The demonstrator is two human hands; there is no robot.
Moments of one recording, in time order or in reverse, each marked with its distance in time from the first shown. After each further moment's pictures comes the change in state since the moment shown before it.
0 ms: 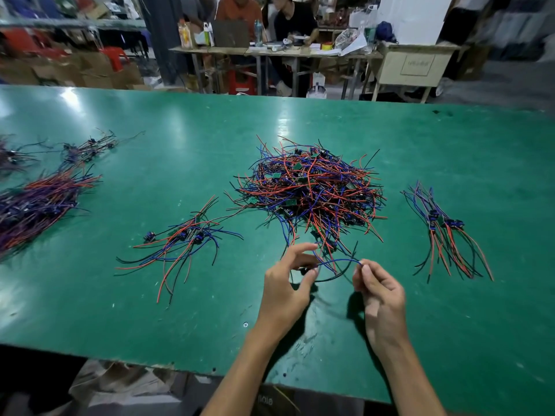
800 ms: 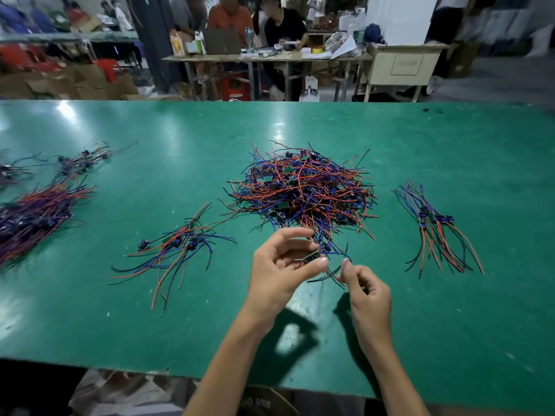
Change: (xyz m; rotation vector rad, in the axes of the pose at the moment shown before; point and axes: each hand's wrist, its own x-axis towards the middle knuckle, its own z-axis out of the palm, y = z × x) left_hand 0.018 0.063 -0.020 -0.572 -0.090 -0.288; right_hand -0.008 0.007 0.008 -0.617 0.107 -0.249
